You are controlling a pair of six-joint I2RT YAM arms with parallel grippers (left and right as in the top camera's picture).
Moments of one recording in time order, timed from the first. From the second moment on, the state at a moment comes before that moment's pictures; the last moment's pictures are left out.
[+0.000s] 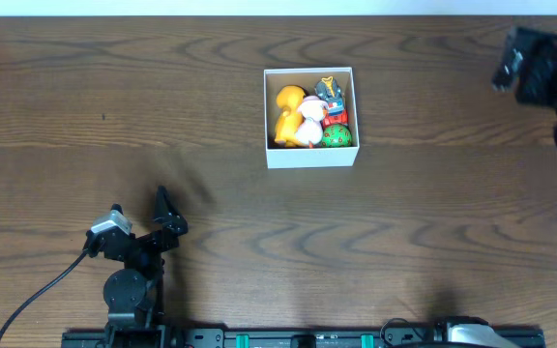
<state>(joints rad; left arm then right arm) -0.02 0.01 0.03 -0.11 -0.19 -0.43 0.01 1.30 1.95 -1.10 0.15 0.13</state>
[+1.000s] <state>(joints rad) -0.02 0.01 0.03 -0.11 -0.19 -0.43 0.01 0.37 0.64 -0.41 0.20 0.13</state>
